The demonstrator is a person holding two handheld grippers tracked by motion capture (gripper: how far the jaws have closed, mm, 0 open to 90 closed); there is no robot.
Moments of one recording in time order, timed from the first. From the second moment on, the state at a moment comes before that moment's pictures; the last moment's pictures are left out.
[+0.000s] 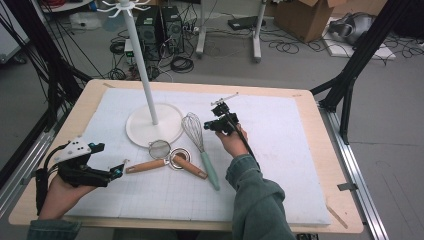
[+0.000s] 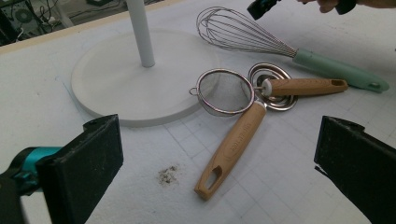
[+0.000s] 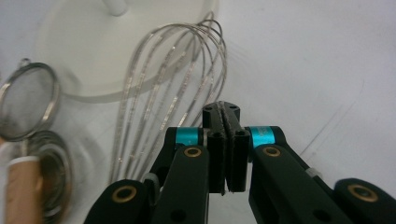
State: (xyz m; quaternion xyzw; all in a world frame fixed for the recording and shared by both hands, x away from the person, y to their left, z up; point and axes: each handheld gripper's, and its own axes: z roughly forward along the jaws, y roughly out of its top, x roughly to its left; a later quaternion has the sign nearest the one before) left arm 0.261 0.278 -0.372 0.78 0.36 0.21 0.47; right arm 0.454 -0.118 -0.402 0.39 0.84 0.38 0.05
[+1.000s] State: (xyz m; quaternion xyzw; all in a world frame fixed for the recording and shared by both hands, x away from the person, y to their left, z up) left arm 0.259 0.273 -0.373 0.78 0.36 0.21 0.47; right arm 0.281 -0.157 -0.398 0.31 0.85 0.41 0.05
